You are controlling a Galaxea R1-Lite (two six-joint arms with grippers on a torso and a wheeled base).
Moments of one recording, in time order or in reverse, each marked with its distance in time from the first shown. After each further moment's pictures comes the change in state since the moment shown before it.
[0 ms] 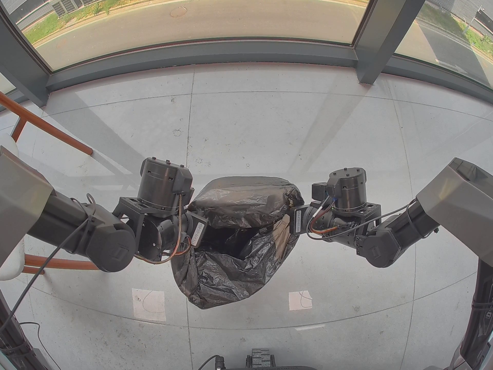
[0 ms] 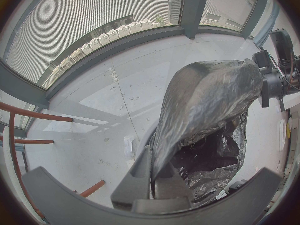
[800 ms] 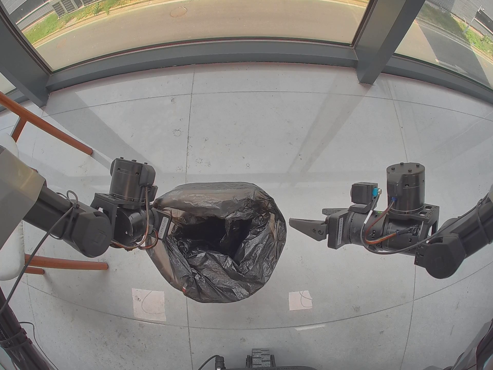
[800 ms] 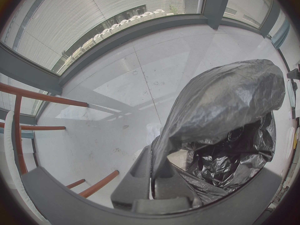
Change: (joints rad) left arm 0.174 0.018 0.021 -0.002 -0.013 0.012; right arm -0.026 -0.359 0.327 -0.012 0.228 0.012
